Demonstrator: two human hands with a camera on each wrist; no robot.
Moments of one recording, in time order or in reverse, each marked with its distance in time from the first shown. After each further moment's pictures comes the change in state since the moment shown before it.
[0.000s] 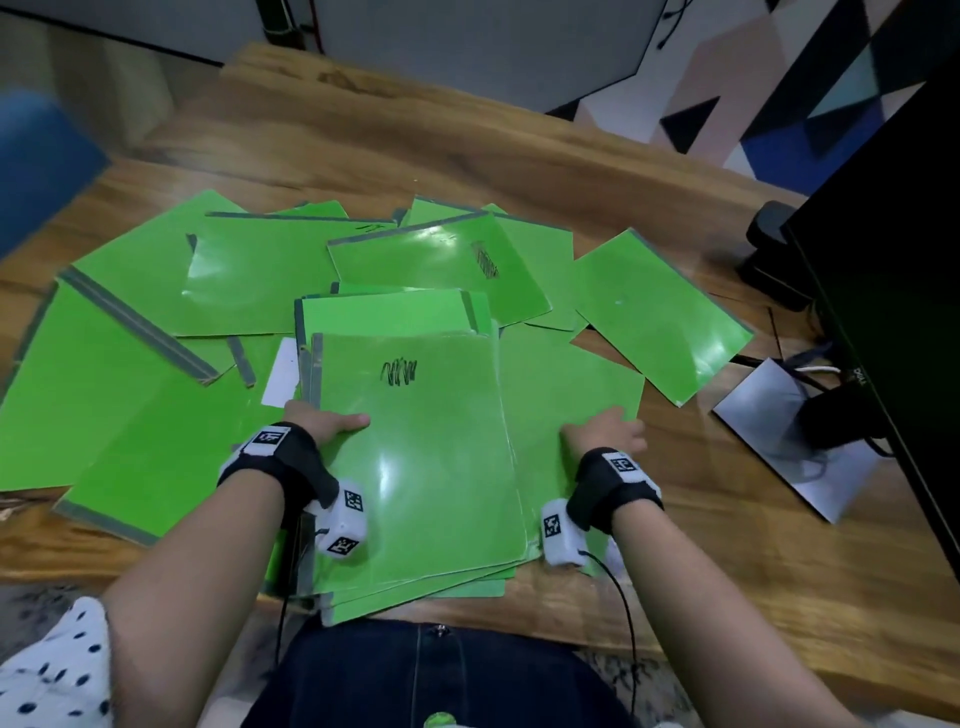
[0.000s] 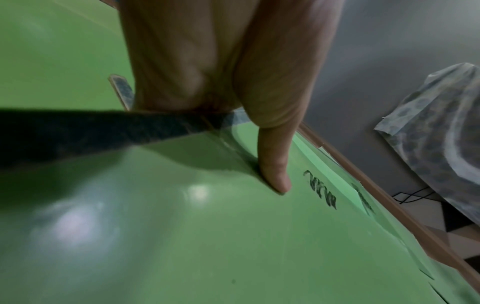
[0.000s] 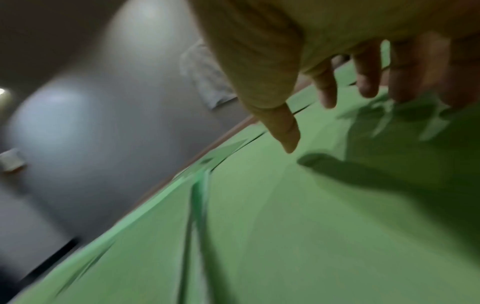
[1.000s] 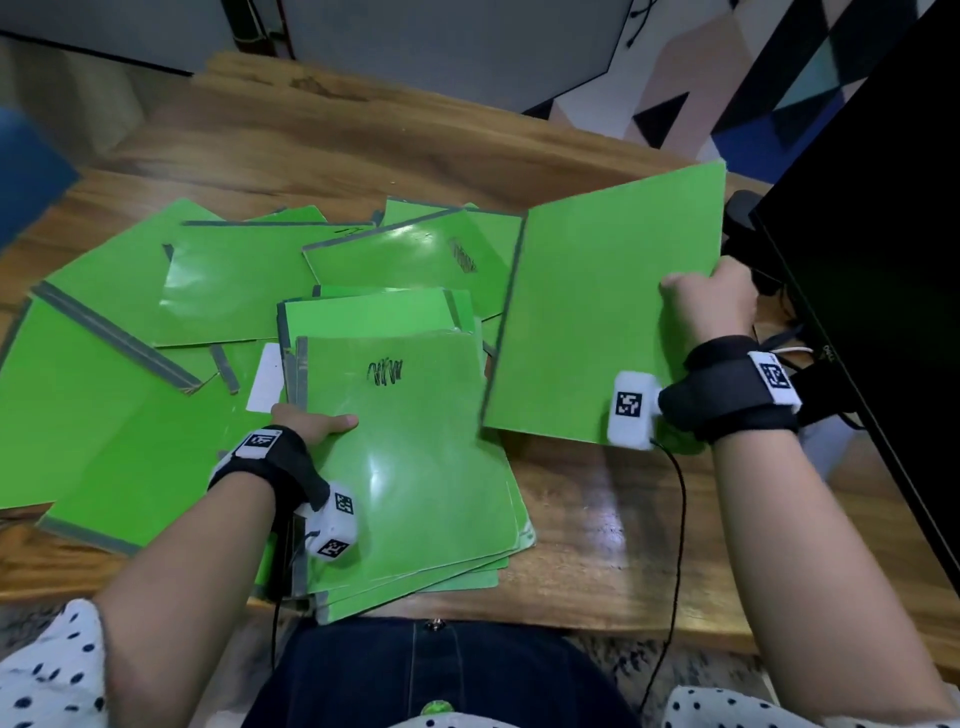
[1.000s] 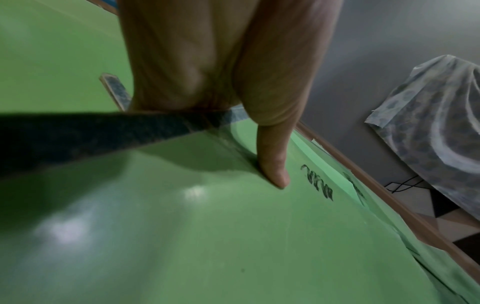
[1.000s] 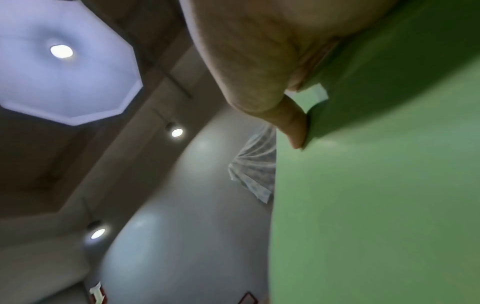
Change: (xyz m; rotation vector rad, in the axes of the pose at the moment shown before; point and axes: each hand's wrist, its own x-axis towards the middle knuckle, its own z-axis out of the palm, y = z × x) left_hand -0.005 0.003 0.003 -0.020 0.032 0.023; right_hand -0.008 -0.027 -0.170 0.518 0.414 -0.282
